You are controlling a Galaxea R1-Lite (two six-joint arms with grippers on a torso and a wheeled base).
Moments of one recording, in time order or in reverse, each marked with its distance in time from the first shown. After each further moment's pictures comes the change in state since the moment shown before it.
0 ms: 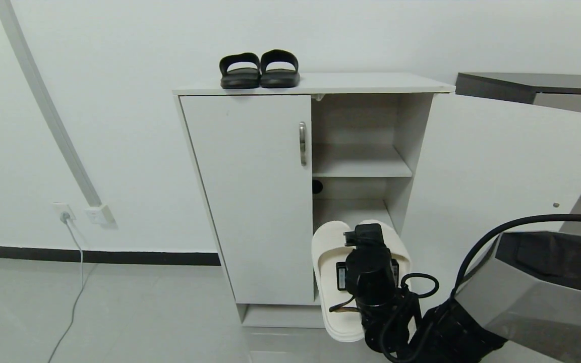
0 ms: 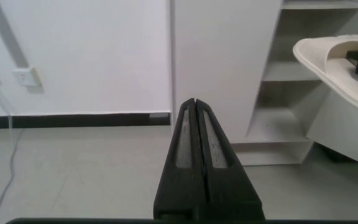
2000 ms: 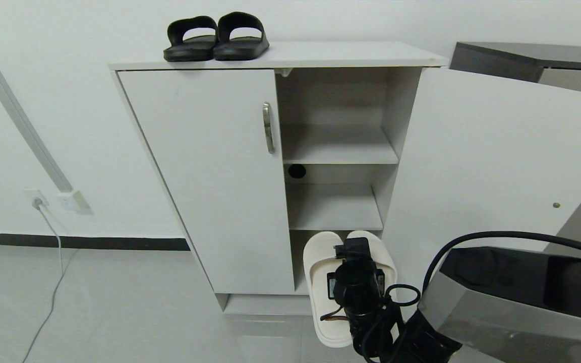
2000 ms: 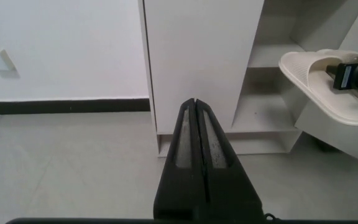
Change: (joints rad) left arm -0.001 0.001 0.000 0.002 -0.005 0.001; right arm -0.013 0.148 -0.059 -0.080 0.043 0.015
